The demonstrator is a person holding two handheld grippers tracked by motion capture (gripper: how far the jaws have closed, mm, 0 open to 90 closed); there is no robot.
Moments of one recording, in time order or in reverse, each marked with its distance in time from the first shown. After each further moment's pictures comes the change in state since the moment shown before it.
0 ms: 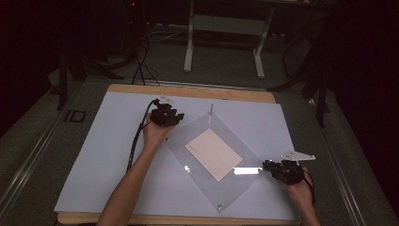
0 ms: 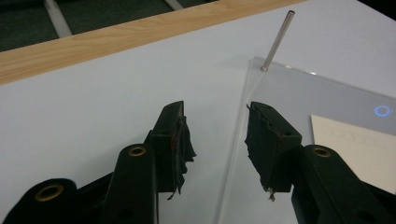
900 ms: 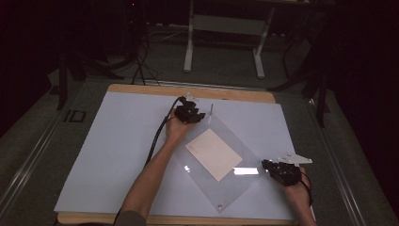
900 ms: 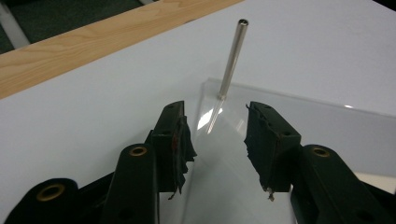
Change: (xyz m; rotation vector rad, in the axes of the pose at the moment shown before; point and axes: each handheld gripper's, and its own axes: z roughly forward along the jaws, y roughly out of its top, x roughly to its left) left arm -0.038 0.027 0.073 0.037 -0.082 0.091; right arm 0.007 -0.003 0.005 -0.046 -0.052 -0.060
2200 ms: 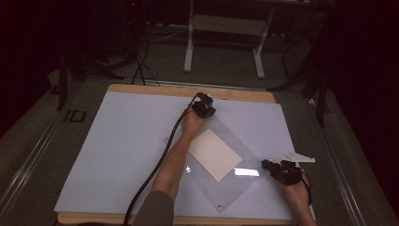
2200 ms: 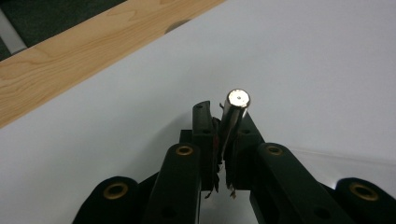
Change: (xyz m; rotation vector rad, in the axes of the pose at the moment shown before) left arm -0.009 0.030 0.064 0.107 0.021 0.074; right arm -0.006 -0.002 0.000 -0.014 0.055 0.145
